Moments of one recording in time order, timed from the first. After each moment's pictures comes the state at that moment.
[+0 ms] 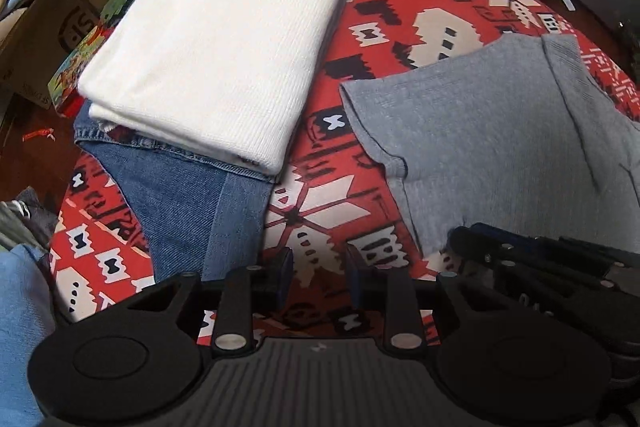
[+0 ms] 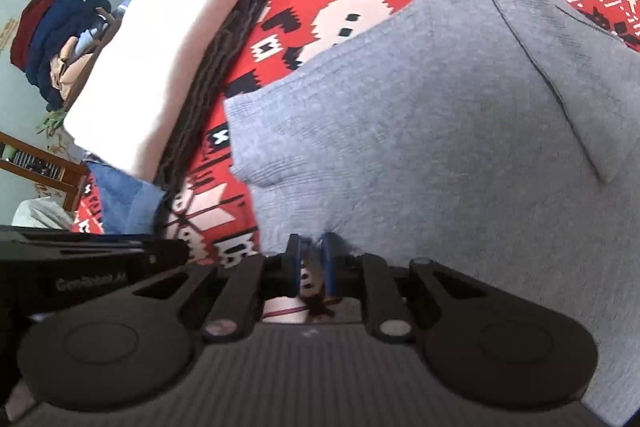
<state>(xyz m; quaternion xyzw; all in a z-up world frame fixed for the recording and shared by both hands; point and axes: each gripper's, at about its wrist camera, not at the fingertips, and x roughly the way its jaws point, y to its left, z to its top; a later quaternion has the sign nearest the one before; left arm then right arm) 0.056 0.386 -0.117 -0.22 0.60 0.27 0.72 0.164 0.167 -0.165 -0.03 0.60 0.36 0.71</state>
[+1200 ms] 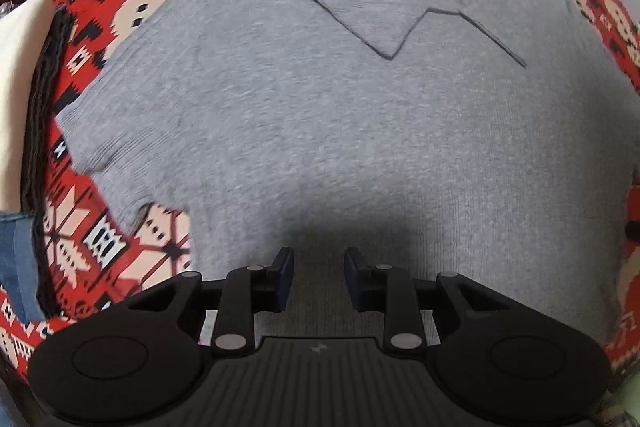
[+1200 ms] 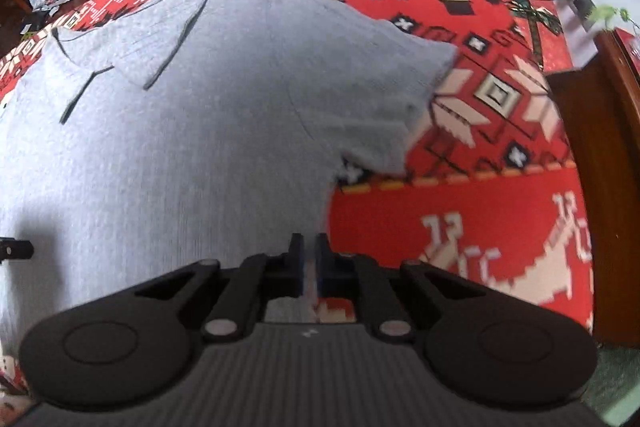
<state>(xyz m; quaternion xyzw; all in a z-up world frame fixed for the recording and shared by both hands) 0.146 0.198 -0.145 -0.10 0.66 0.12 0.74 0.162 -0.189 -0.155 0.01 0.60 0.06 0.79</state>
